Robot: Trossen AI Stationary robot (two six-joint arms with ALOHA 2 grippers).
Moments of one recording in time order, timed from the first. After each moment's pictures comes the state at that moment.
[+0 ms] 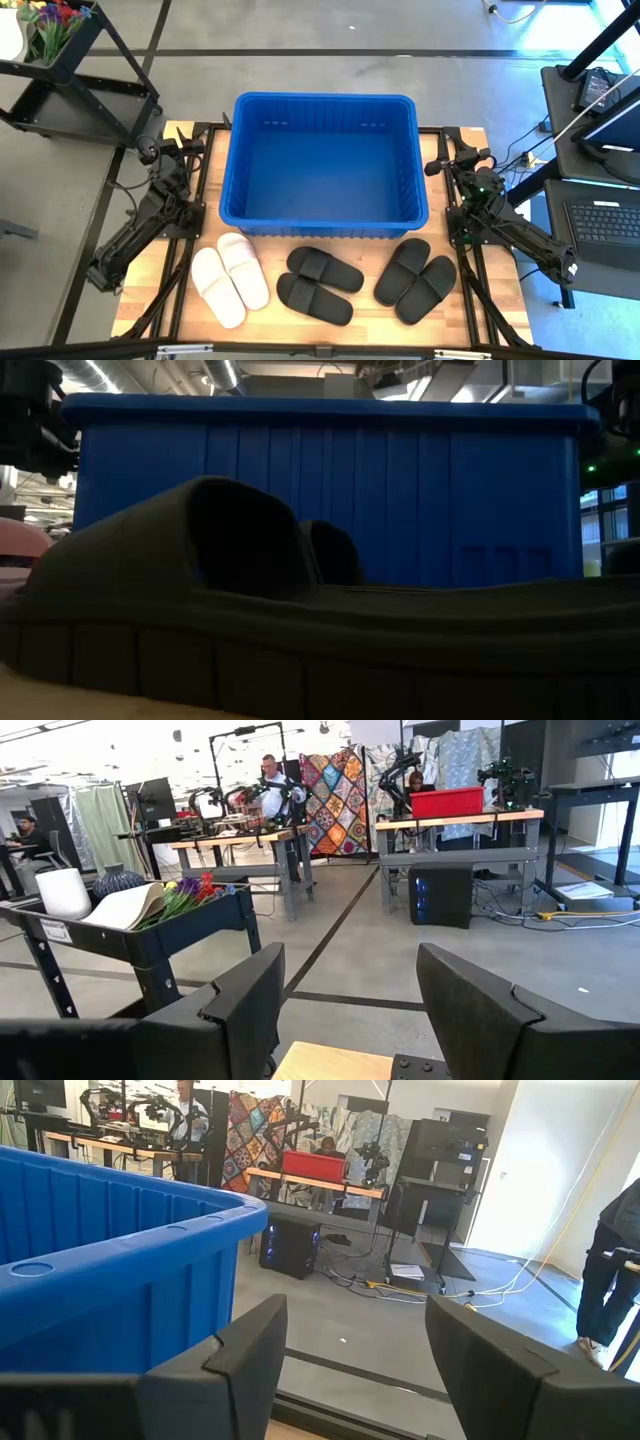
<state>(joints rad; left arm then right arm) 0.96 0.00 0.07 0.01 -0.98 0.15 -0.66 0.00 0.01 0.09 0.65 -0.21</state>
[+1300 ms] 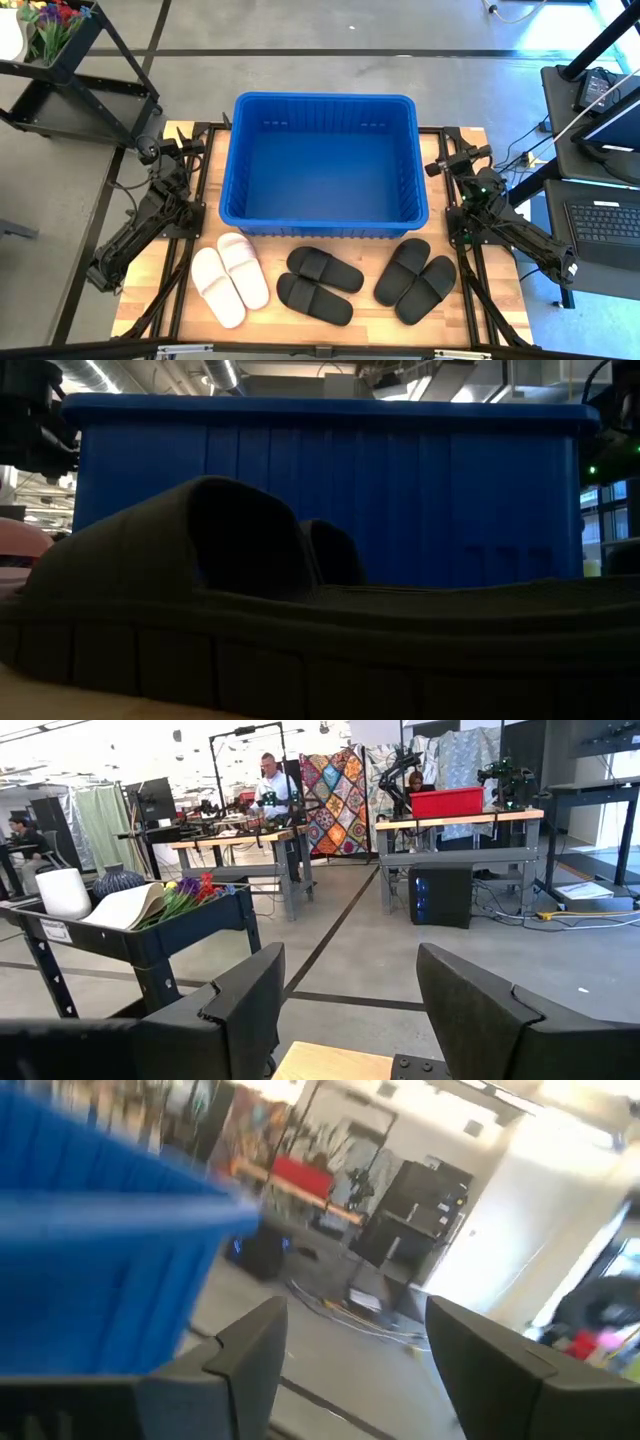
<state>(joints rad) 0.96 0.00 0.07 0.01 -0.98 0.15 -0.66 0.00 0.01 0.17 0.64 -0.48</state>
